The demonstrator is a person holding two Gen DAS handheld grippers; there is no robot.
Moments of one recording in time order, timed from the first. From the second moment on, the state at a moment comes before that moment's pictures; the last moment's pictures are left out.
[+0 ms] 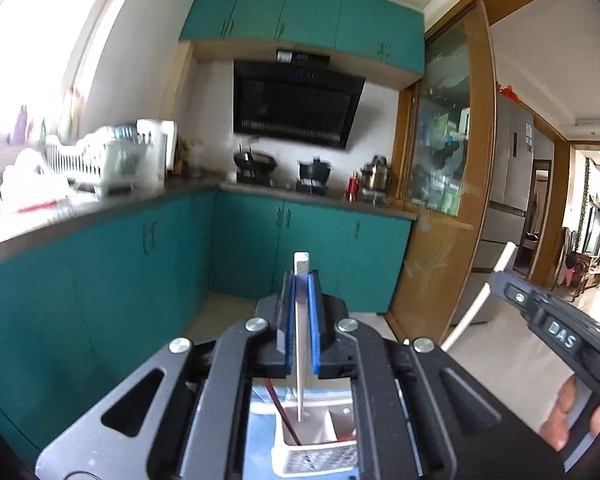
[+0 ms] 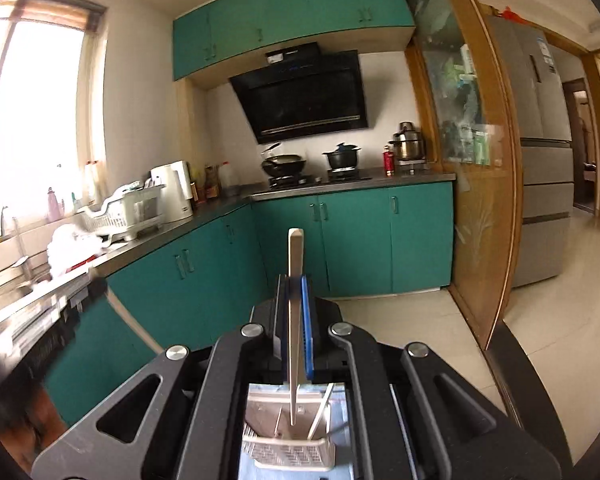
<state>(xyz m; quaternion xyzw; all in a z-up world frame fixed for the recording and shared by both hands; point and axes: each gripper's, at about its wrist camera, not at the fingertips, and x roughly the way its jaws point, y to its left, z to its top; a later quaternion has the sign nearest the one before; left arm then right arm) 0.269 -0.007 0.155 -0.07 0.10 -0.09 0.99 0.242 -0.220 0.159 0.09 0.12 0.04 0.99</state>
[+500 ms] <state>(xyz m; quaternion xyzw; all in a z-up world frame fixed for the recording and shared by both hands) 0.291 -0.002 0.077 -0.08 0.18 -0.07 0.98 0.259 -0.231 0.065 0.13 0.20 0.06 0.97</state>
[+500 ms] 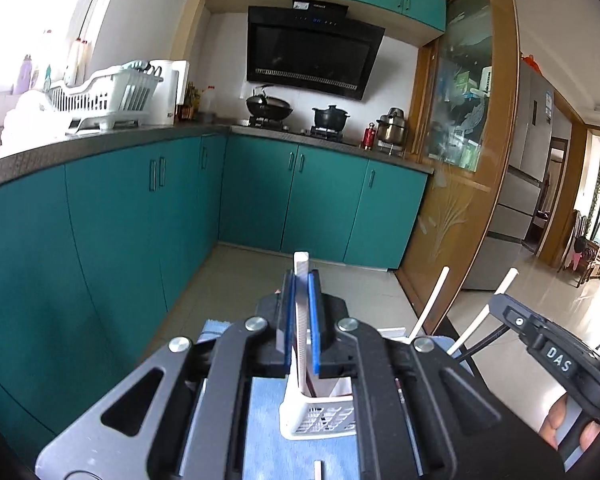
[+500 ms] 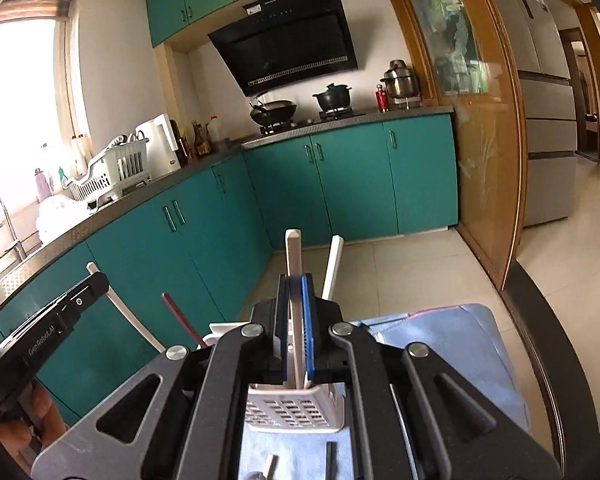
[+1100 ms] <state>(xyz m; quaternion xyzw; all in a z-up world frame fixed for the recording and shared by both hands) 0.208 0.023 -0.094 -0.07 0.41 -0.12 0.90 0.149 -0.253 -0.099 0.12 0.38 0.01 0.92</state>
